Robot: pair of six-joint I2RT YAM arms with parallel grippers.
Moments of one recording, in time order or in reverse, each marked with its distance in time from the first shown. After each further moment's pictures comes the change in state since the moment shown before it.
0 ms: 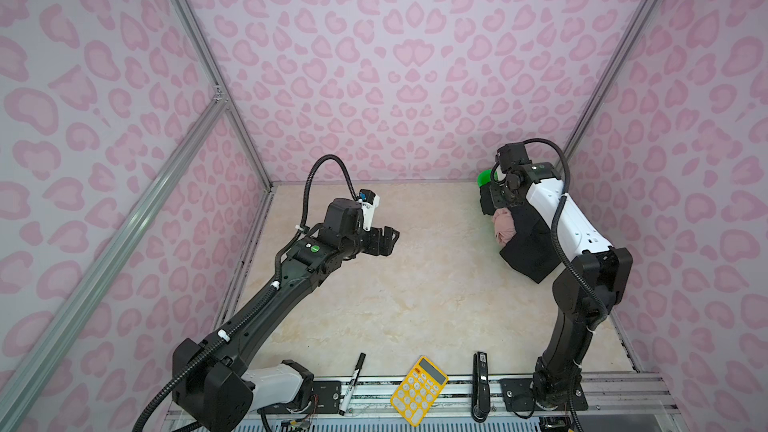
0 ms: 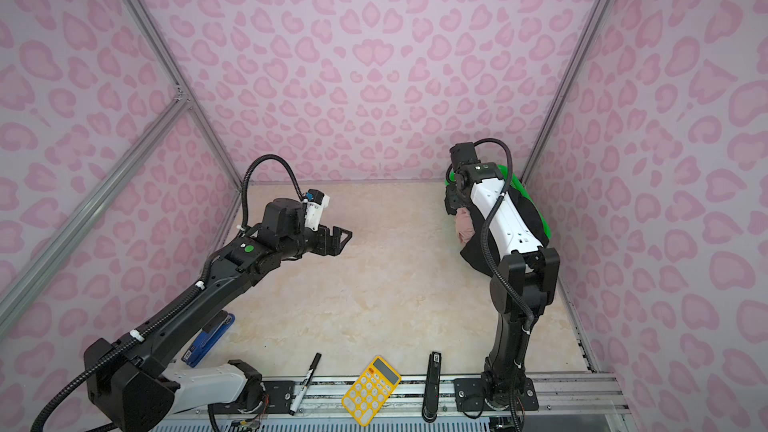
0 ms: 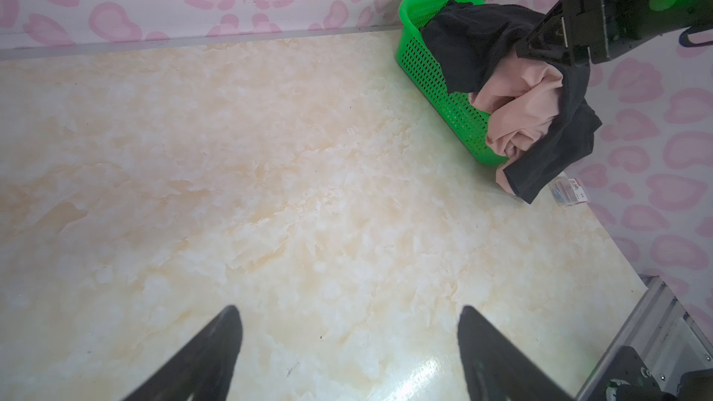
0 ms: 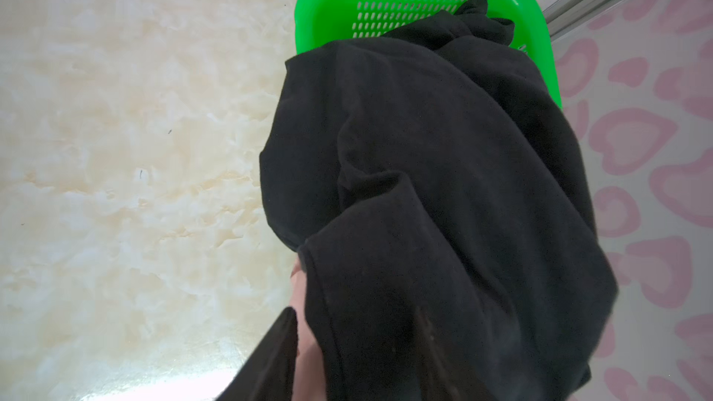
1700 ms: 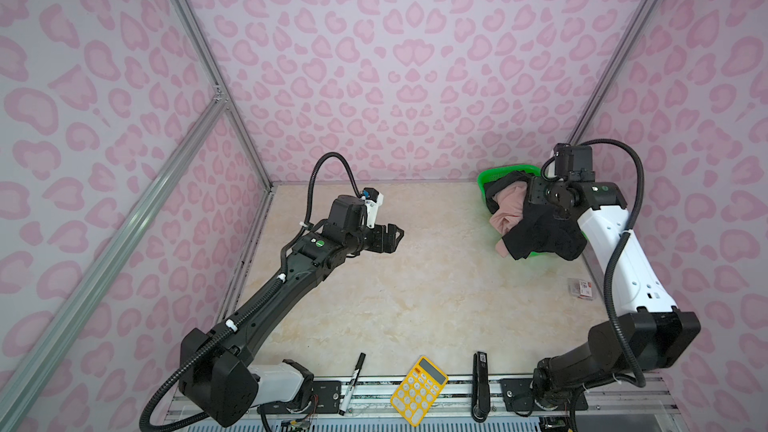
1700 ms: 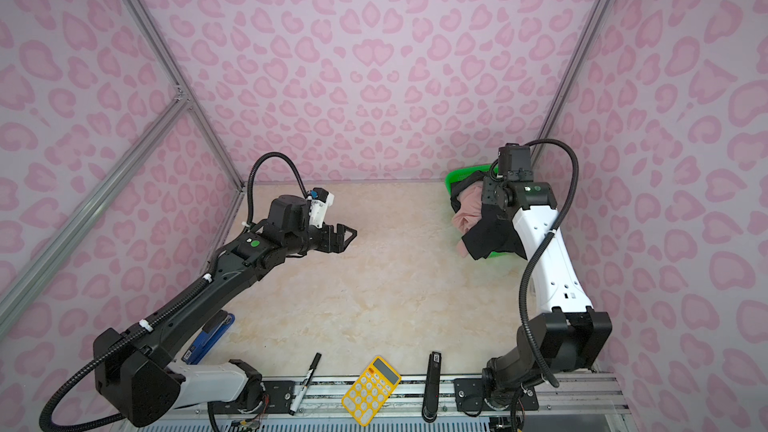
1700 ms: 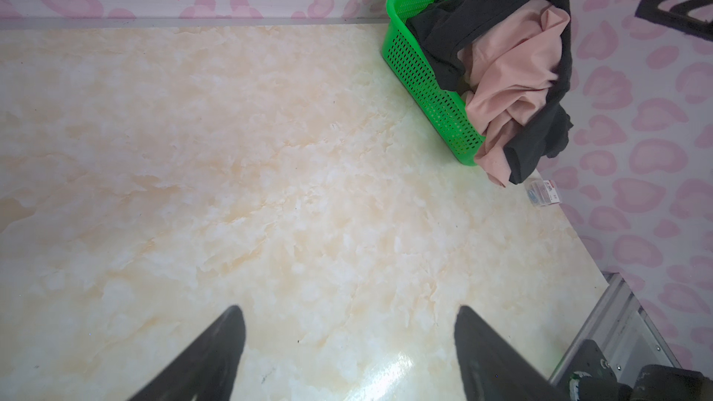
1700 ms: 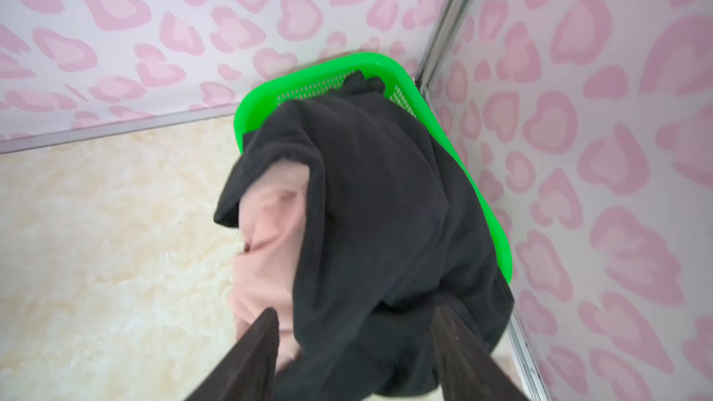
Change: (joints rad) left arm -0.001 0.049 0.029 0.007 0.056 -0.048; right arm -0.157 -0.441 -0.334 0.172 -0.084 0.154
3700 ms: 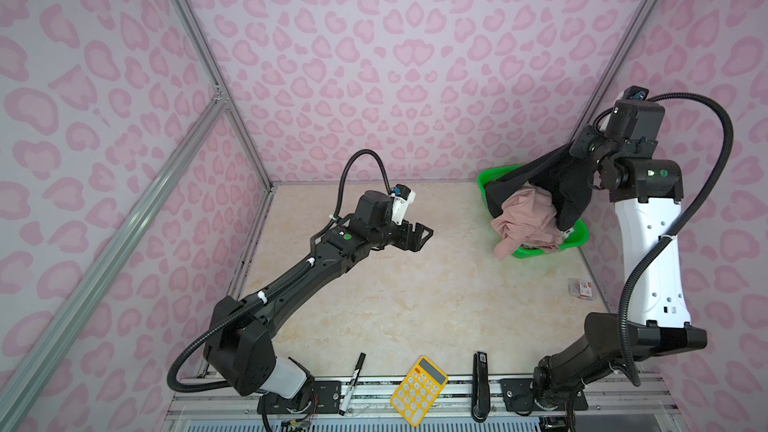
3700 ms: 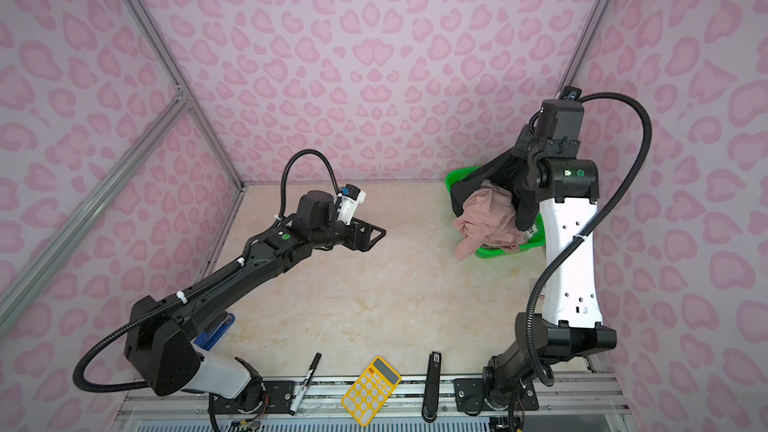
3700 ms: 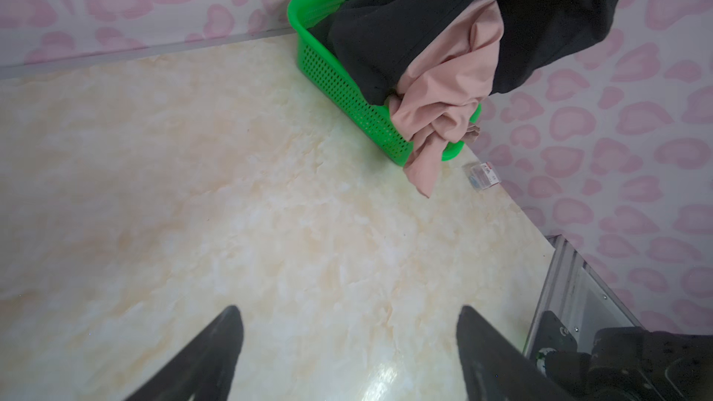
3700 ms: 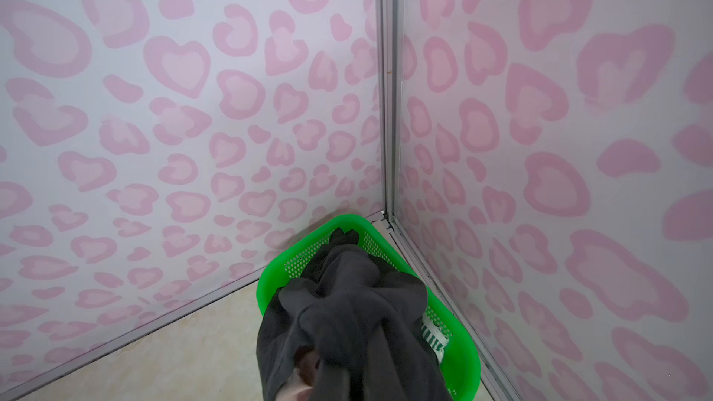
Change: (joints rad) left arm -0.138 0.220 0.116 0.209 0.122 0.031; right arm -0.079 0.173 0.693 -0.066 0.082 0.071
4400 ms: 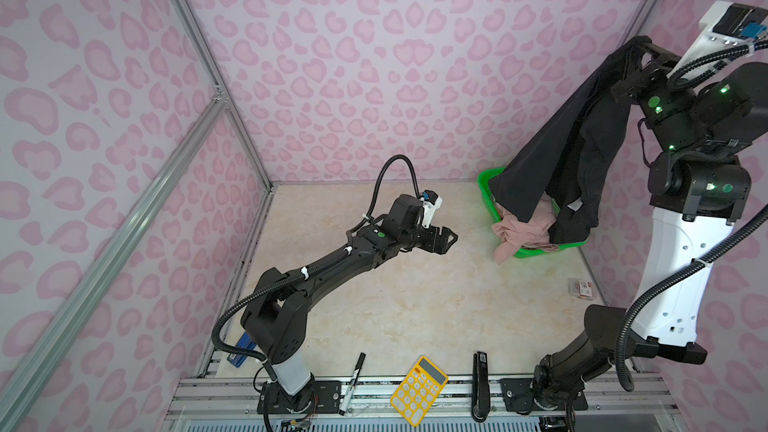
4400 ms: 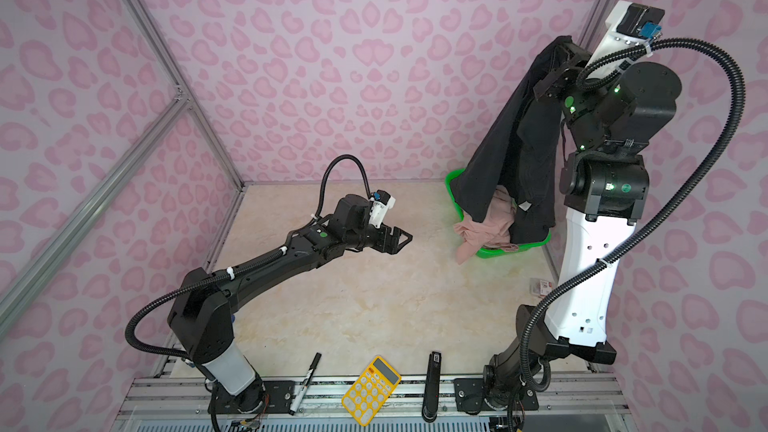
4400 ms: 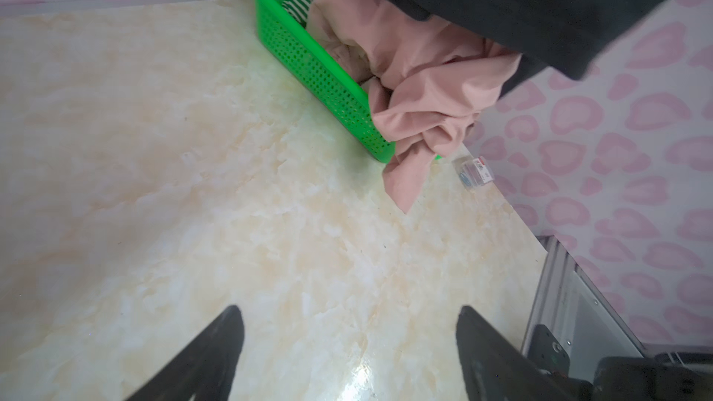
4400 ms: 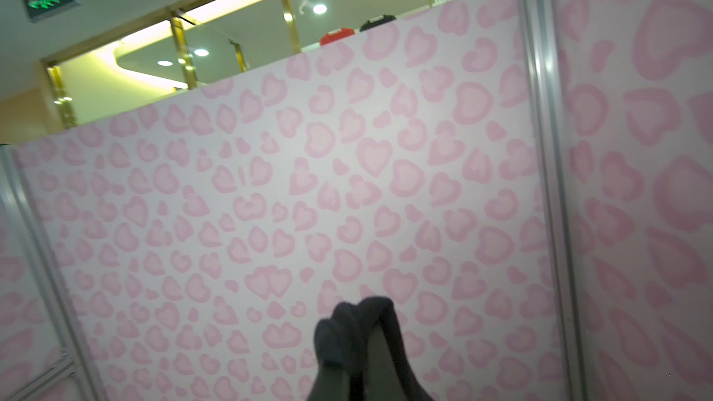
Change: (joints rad) left arm -0.070 0.166 0.069 0.043 -0.095 -0.083; right arm -0.063 -0.010 0.278 0.414 -0.614 0.128
